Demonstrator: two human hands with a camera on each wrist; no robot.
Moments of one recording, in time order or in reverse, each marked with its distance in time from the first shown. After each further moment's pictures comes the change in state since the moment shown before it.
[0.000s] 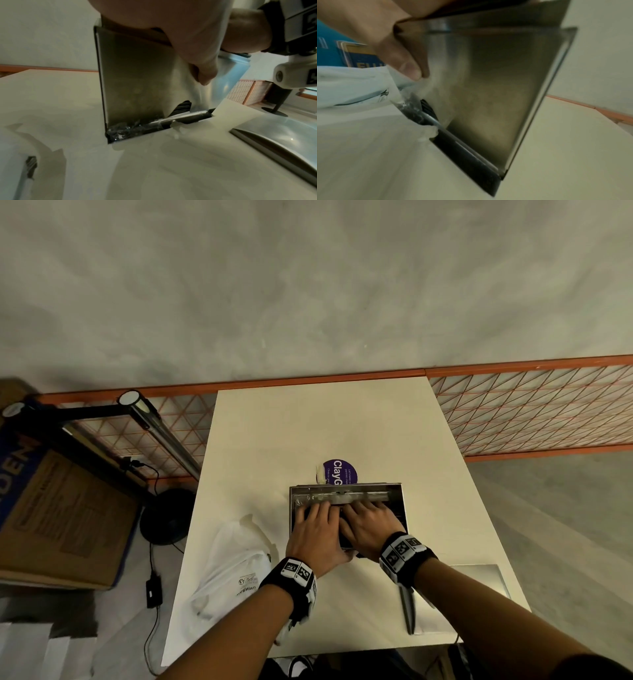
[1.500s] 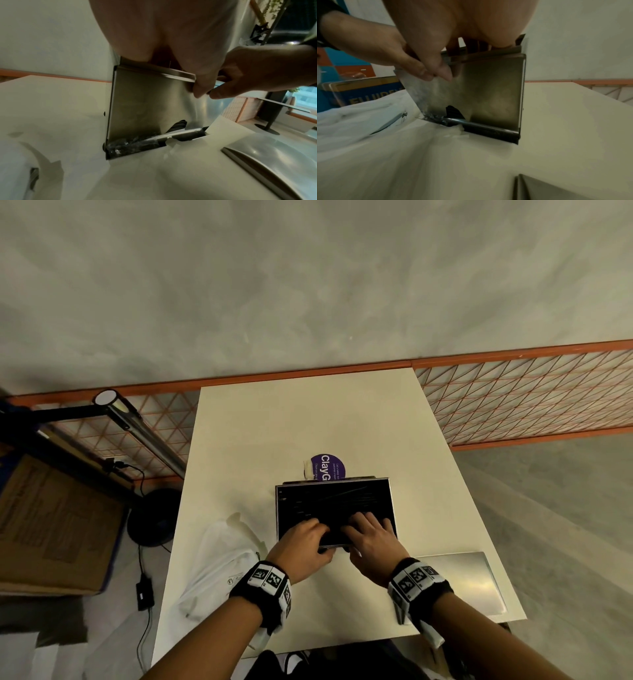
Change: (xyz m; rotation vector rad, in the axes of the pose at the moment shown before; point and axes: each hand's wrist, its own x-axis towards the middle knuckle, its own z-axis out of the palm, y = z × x) left_hand -0.016 -0.013 -0.001 -0.357 -0.250 0.024; right_hand -0.056 -0.010 -0.001 0.184 -0.020 0.139
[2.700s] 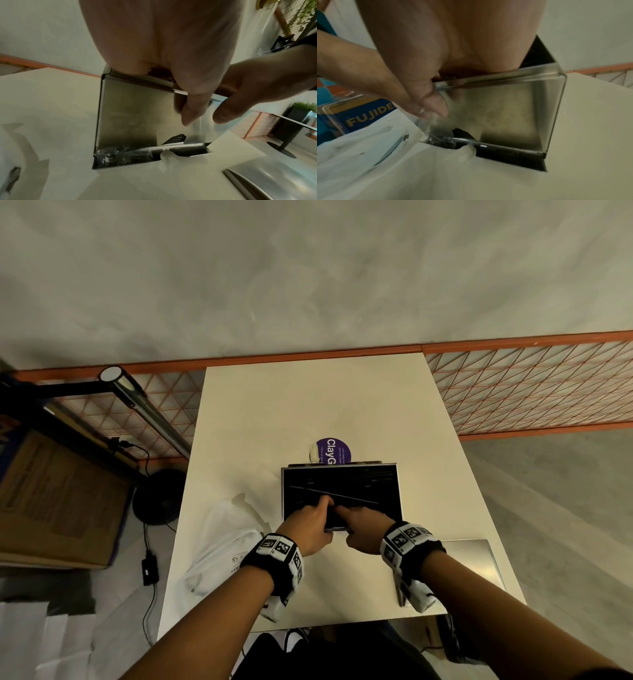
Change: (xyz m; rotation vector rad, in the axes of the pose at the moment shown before) left_hand 0.009 0.002 -0.002 -0.038 -0.206 -0.191; right_hand 0.033 -0.018 -0.024 0.207 -0.491 0.072
